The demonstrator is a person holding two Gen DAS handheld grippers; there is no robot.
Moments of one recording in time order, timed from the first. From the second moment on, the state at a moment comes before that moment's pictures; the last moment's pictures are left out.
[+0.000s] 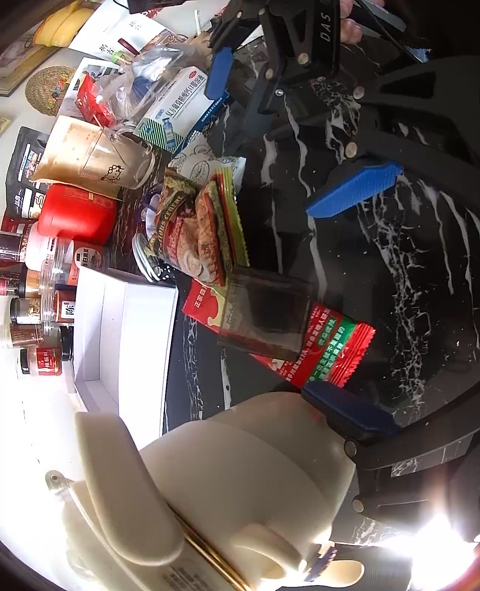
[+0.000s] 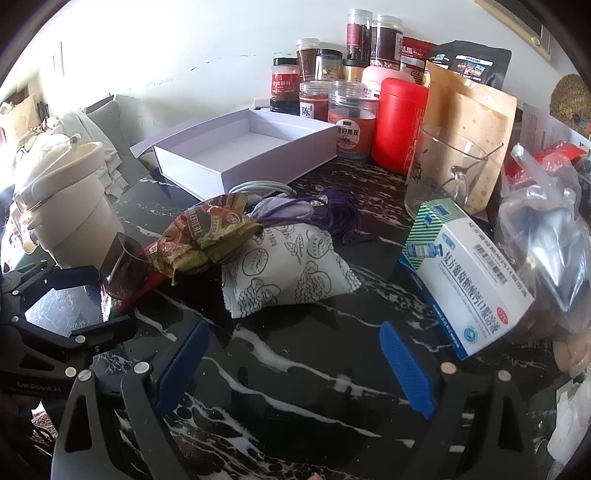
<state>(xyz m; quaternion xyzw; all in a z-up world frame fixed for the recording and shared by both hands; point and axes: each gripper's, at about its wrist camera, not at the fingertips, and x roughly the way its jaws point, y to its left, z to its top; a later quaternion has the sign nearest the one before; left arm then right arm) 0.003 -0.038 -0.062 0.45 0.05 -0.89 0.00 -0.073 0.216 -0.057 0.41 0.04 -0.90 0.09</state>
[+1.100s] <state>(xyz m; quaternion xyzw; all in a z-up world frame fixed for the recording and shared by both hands) -0.022 -0.030 -0.068 0.46 0.06 -0.89 0.01 -0.138 0.213 -0.081 0.44 0.05 -0.89 0.14</state>
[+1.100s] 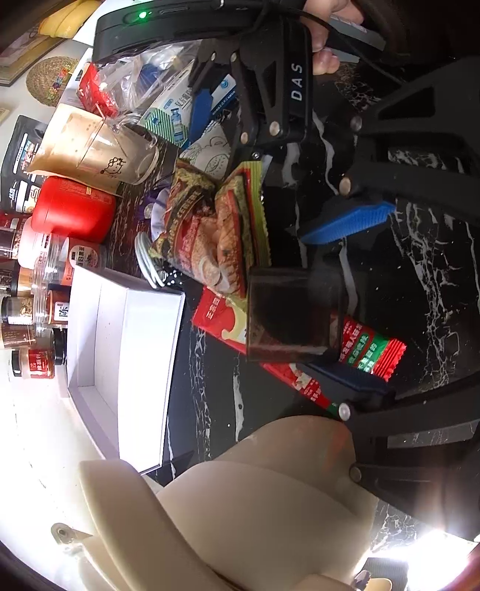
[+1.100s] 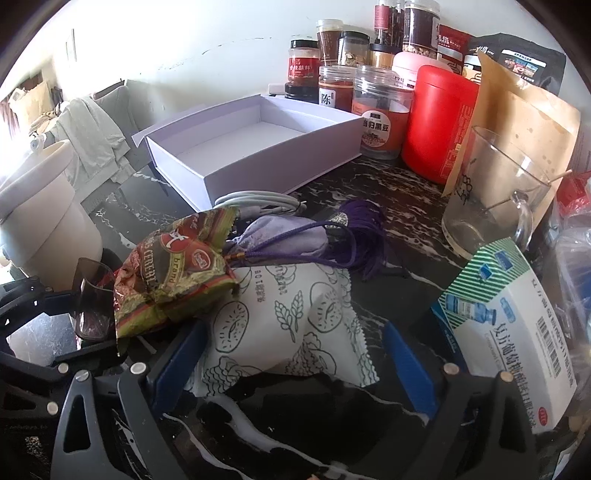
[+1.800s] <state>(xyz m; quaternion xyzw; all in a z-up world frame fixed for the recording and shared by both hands) -0.007 -0.021 -0.068 0.46 0.04 -0.89 -0.03 -0.107 0.215 -0.070 0.42 0.05 -0.90 0.14</state>
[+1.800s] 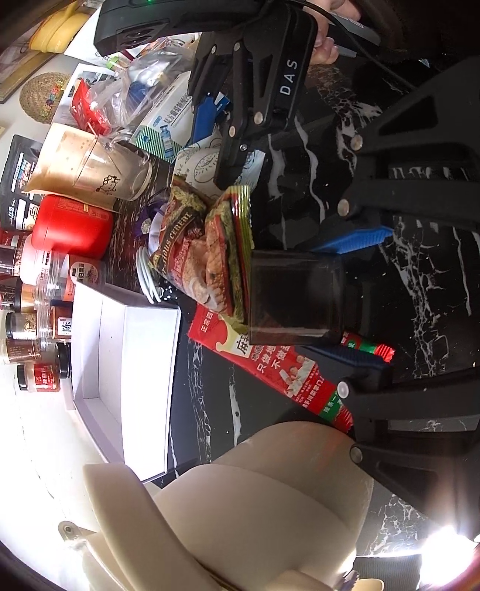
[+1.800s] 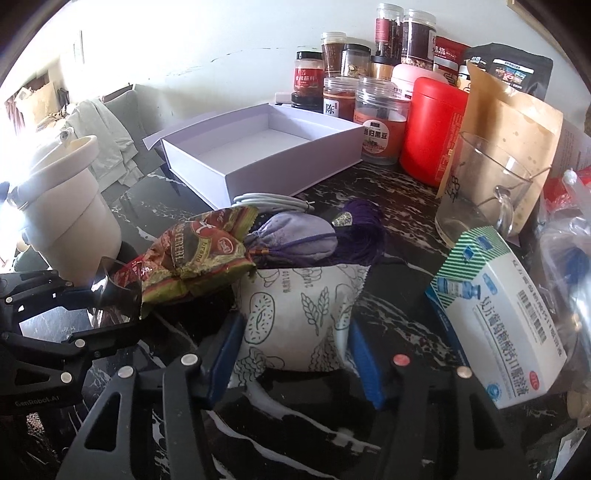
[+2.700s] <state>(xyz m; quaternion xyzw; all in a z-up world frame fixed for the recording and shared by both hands) 0.022 0.016 -0.080 0.48 0.00 -0.87 -0.08 -0.028 0.241 -0.069 0.42 0.02 -0.90 0.07</state>
